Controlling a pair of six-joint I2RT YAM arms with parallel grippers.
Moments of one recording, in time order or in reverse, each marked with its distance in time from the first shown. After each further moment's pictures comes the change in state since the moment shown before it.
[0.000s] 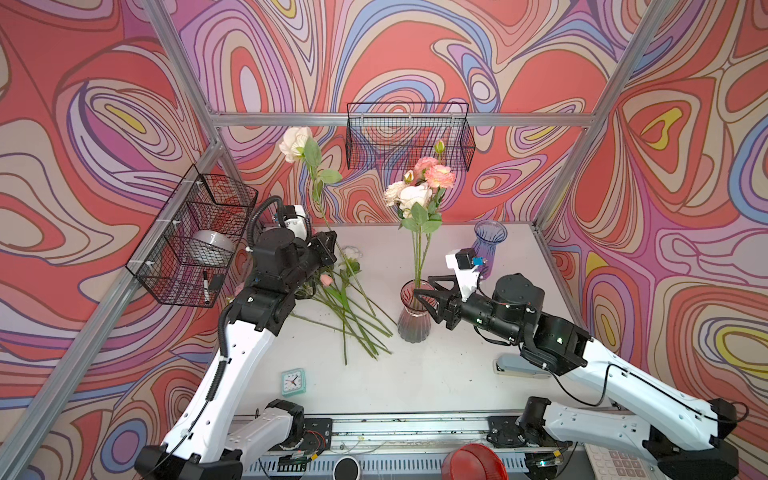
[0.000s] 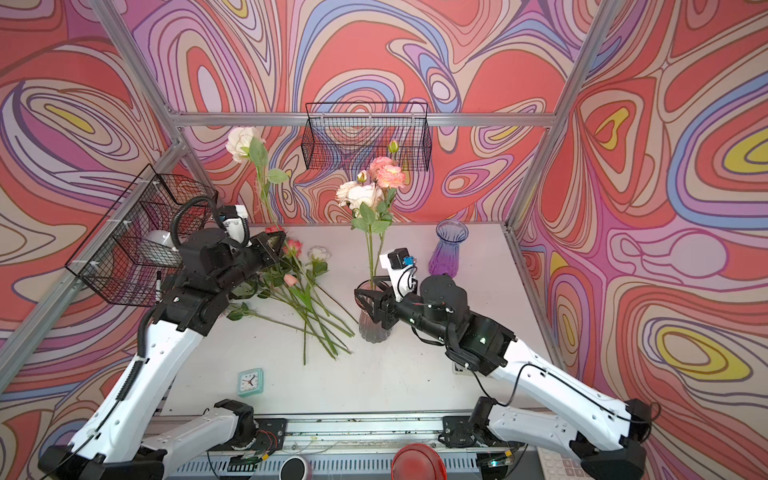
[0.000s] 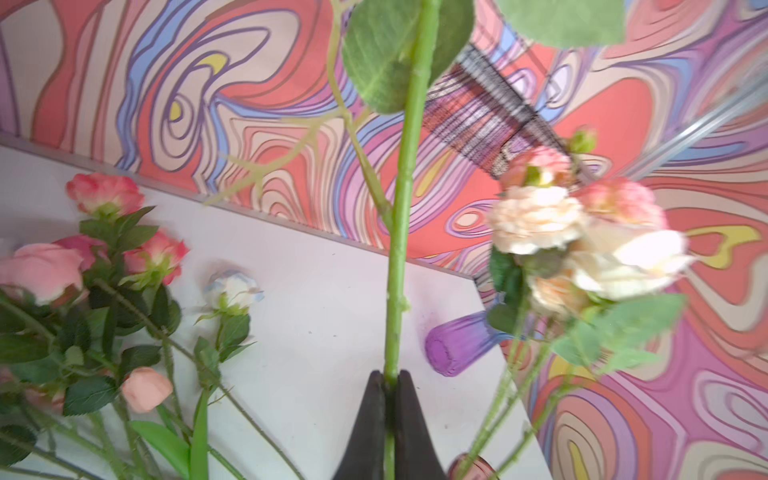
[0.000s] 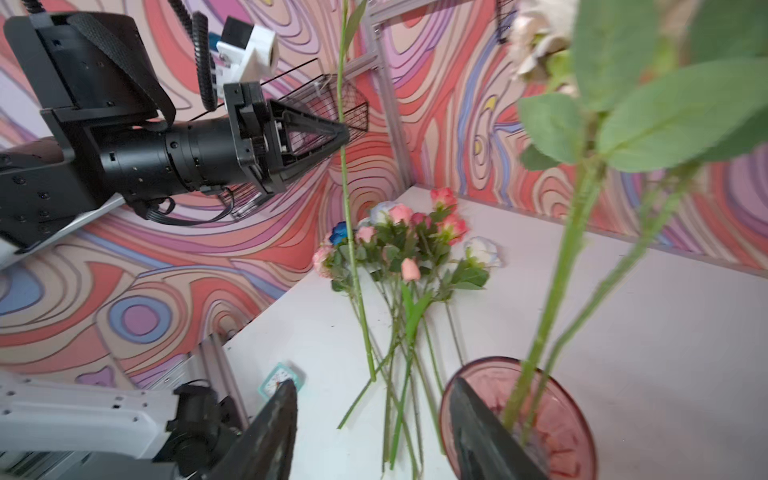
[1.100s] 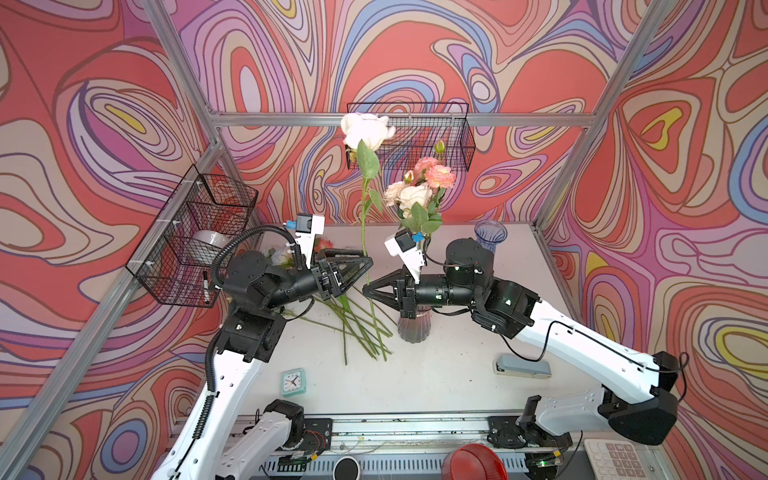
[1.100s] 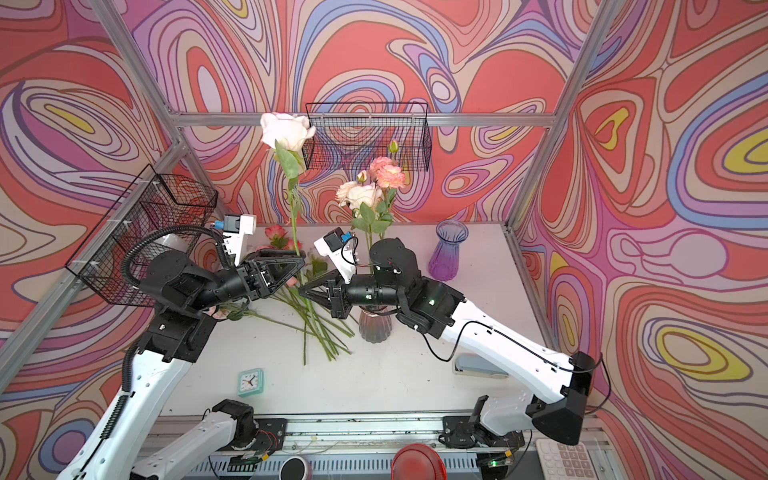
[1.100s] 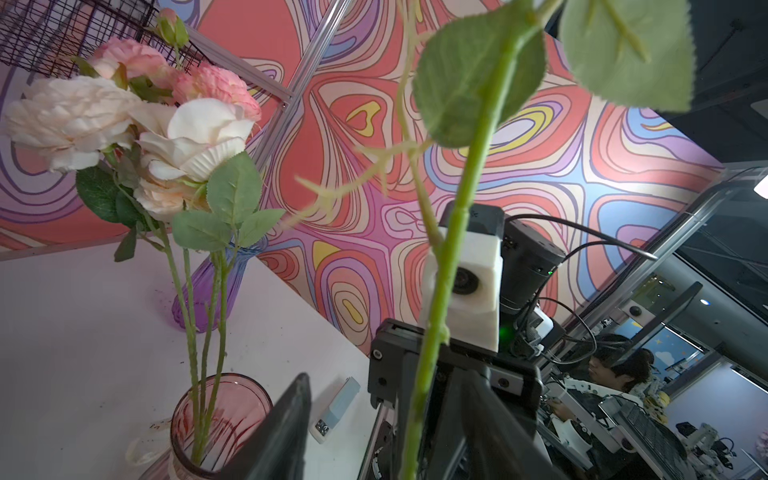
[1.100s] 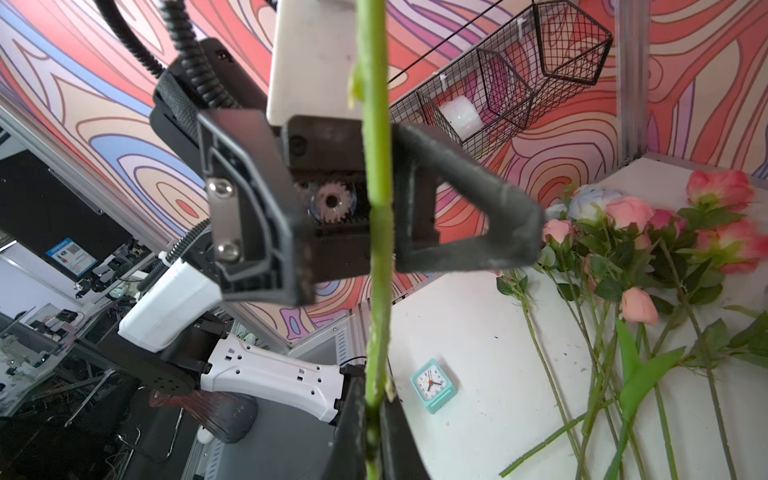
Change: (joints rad) left arm -0.002 -0.122 -0.113 0.391 0.768 -0.180; right arm 0.036 0.323 0.323 0.051 -0.423 0.114
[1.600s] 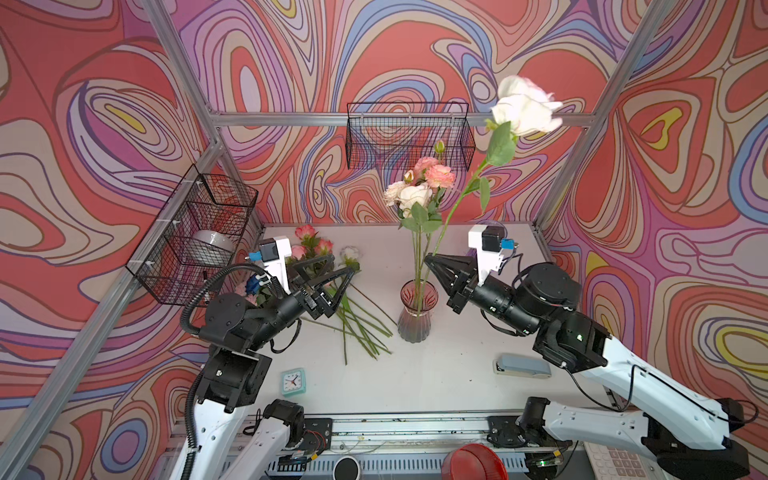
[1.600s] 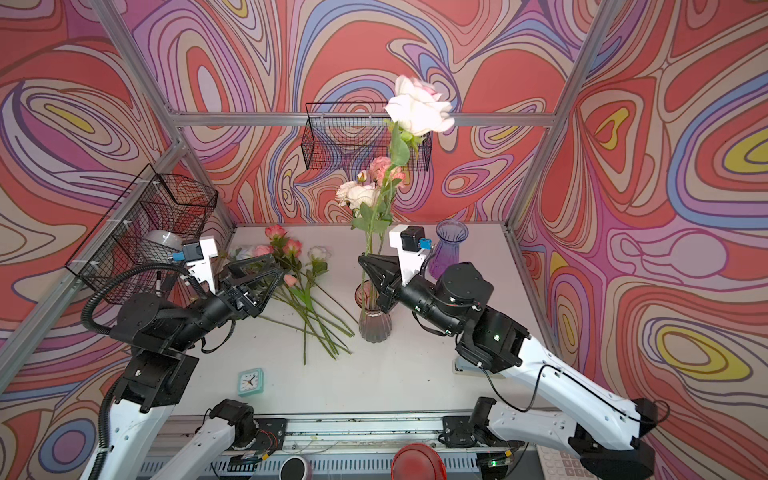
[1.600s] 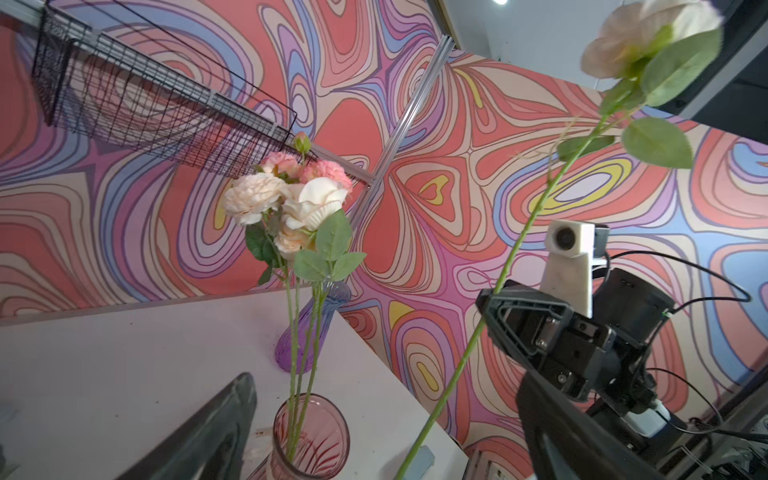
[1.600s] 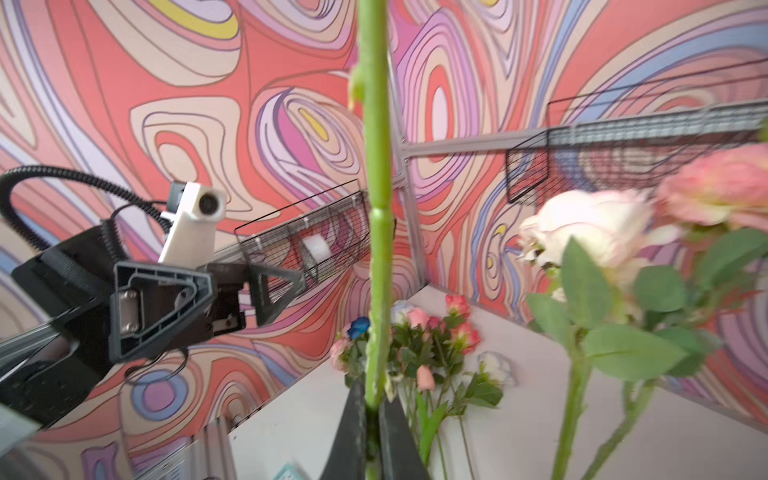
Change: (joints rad) left arm 0.000 -0.260 -0.158 -0.116 -0.380 0.136; right arm 0.001 -0.349 -0.217 0.119 0.587 -0.246
